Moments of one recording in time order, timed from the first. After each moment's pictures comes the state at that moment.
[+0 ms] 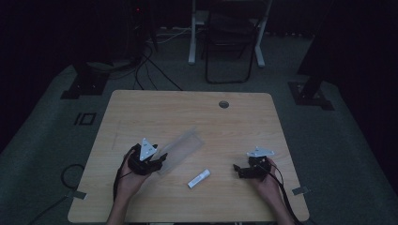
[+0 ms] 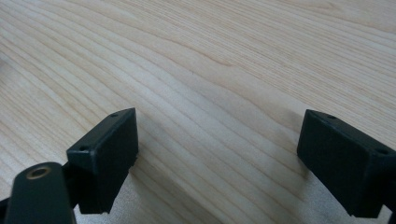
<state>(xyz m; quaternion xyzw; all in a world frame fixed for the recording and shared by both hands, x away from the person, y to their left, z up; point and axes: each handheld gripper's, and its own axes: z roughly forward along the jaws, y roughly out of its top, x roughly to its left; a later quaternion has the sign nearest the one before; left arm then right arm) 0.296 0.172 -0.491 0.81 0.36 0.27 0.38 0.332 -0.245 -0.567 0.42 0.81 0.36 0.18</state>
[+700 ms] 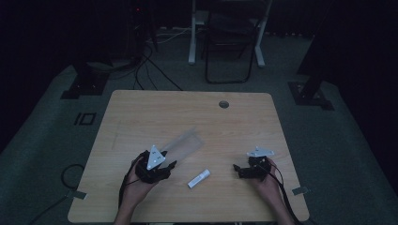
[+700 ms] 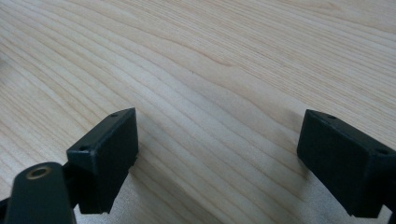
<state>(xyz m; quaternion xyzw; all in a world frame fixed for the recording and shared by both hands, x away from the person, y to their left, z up) 0.273 0.145 -0.486 0.82 0.33 0.25 0.40 0.332 -0.245 -0.567 0.42 0.81 0.36 0.18</state>
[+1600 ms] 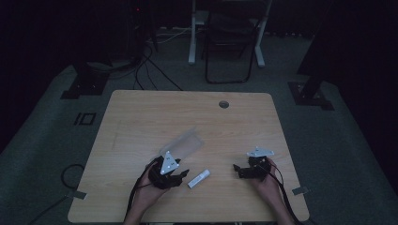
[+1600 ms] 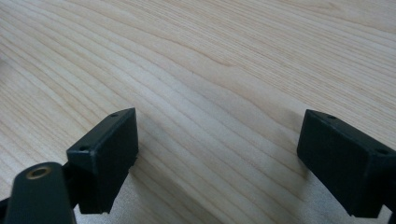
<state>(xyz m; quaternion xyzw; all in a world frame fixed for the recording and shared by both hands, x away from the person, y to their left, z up) 0.268 0.110 -0.504 0.85 0.30 0.19 0.40 0.332 -0.245 -0.567 0.42 0.81 0.36 0.18</state>
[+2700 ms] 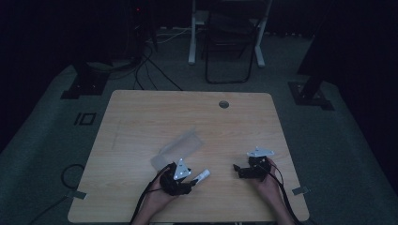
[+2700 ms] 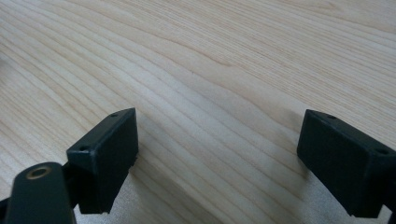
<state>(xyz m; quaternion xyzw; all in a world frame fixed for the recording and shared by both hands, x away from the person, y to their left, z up) 0.263 0.081 -0.529 0.87 0.27 0.15 0.37 0.332 -0.245 -0.567 0.42 0.81 0.36 0.18</state>
